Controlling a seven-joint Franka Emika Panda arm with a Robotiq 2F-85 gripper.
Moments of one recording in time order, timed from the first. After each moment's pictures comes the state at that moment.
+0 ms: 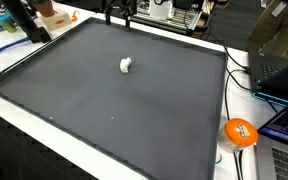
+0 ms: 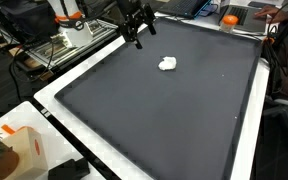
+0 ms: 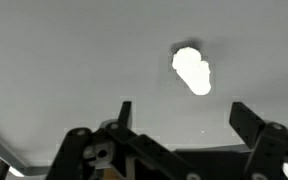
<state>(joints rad) 0.19 0.14 -0.40 -2.21 -2.51 3.59 2.39</state>
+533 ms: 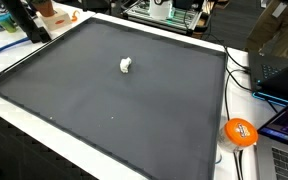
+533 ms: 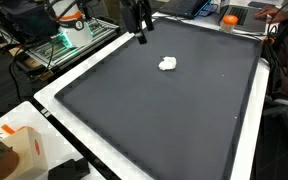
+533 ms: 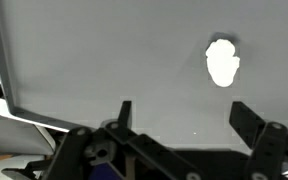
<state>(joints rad) 0.59 0.32 -0.93 -1.93 -2.51 3.88 2.07</state>
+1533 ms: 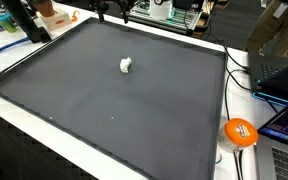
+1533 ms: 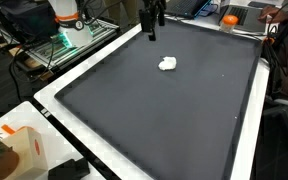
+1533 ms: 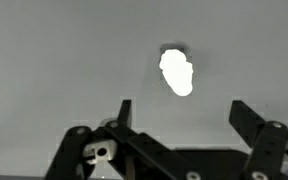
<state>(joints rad) 0.57 0.55 -0.85 -1.68 -2.51 4.17 2.42</state>
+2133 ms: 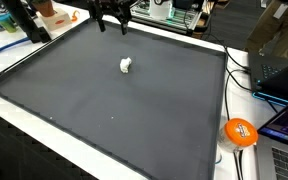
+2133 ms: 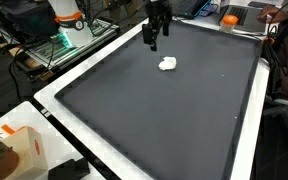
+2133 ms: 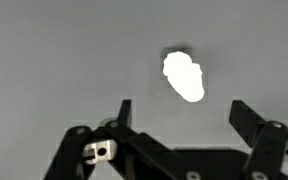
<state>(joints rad) 0.45 0.66 -0.73 -1.57 -2.51 4.21 2.59</state>
